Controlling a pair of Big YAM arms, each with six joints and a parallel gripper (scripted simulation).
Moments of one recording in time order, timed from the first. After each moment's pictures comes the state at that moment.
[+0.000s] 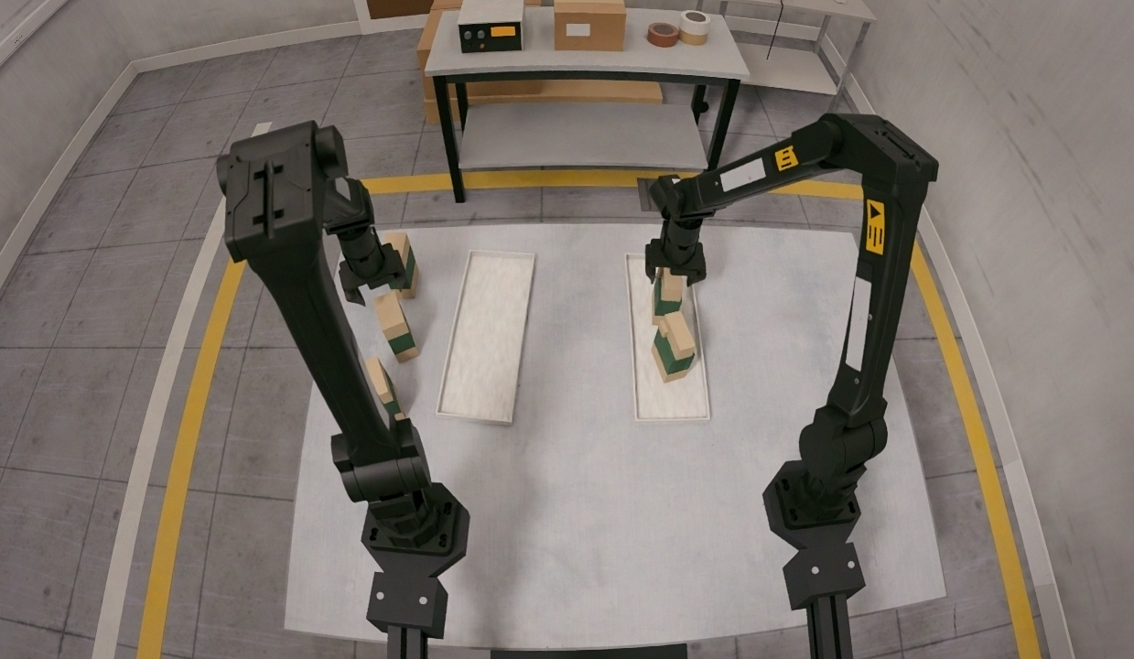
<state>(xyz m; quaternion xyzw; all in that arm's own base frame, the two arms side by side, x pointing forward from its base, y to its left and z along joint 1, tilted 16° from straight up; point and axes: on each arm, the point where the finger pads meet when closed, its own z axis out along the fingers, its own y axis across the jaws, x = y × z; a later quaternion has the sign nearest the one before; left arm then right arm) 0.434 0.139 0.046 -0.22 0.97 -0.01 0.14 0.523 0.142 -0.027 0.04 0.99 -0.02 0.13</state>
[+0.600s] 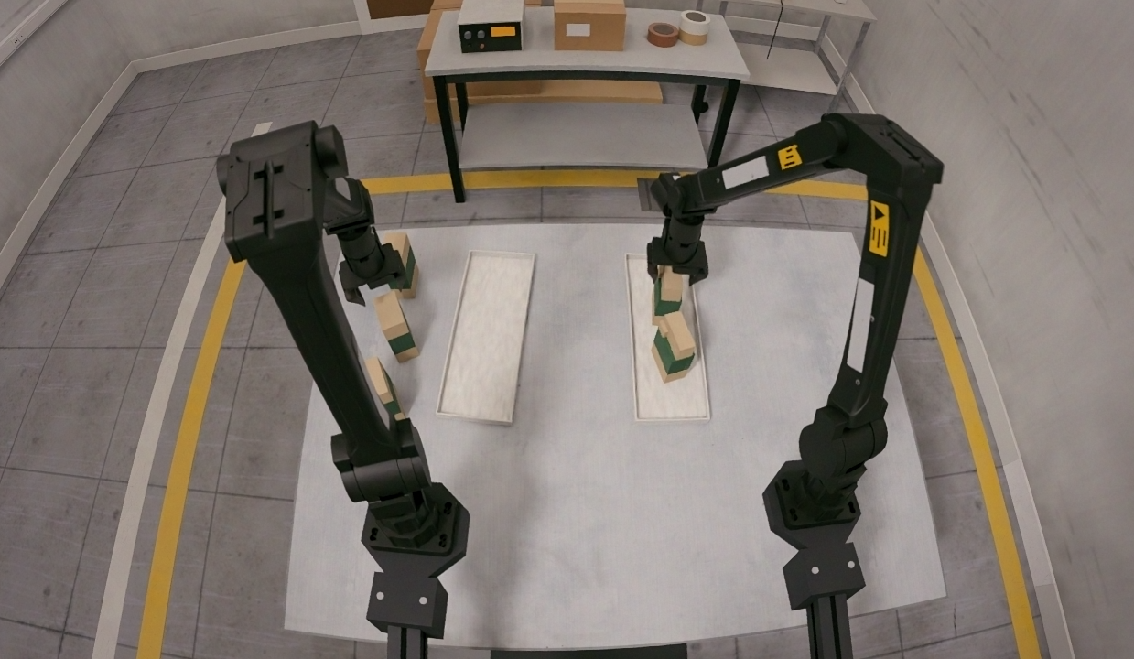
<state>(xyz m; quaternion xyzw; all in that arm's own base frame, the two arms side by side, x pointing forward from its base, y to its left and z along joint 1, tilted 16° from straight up) 0.434 0.139 0.046 -0.22 0.97 -0.01 0.14 0.515 0.140 -0.017 0.04 0.99 -0.02 0.12</state>
